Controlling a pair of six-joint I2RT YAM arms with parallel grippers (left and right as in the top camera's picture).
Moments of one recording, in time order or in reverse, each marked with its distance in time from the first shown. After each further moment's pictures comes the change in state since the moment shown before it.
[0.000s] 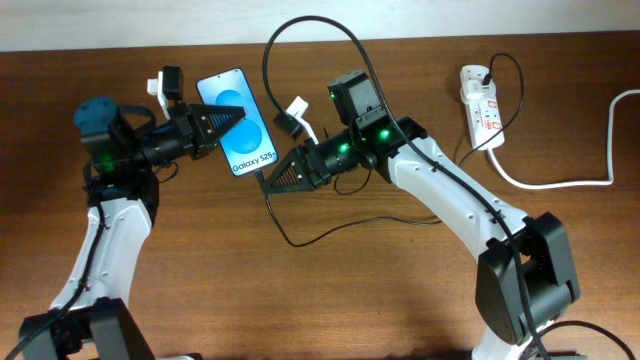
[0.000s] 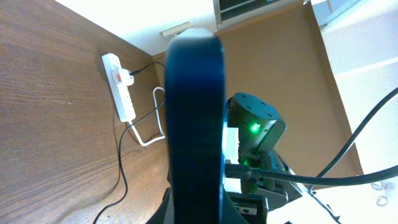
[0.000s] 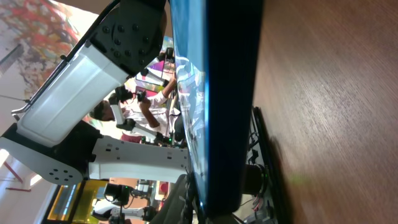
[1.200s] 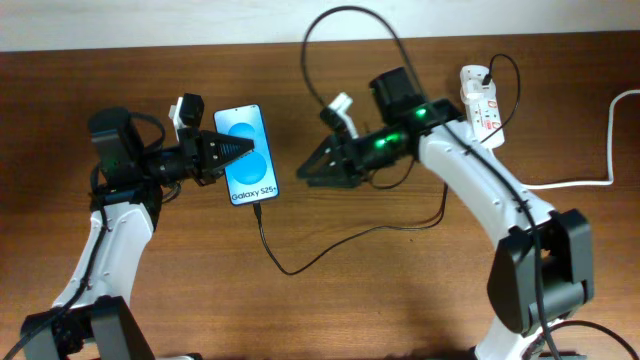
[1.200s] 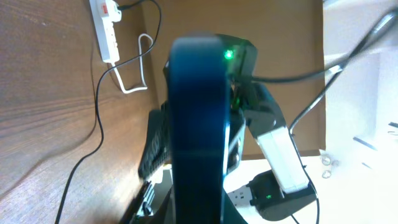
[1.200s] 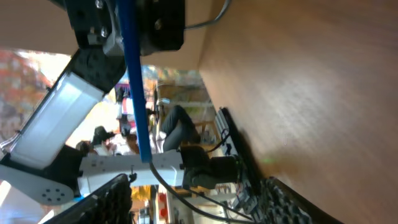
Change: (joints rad) left arm 0.014 0.000 -0.040 -0.249 0.178 0.111; right arm -0.182 -0.001 0.035 -0.468 0.101 -0.280
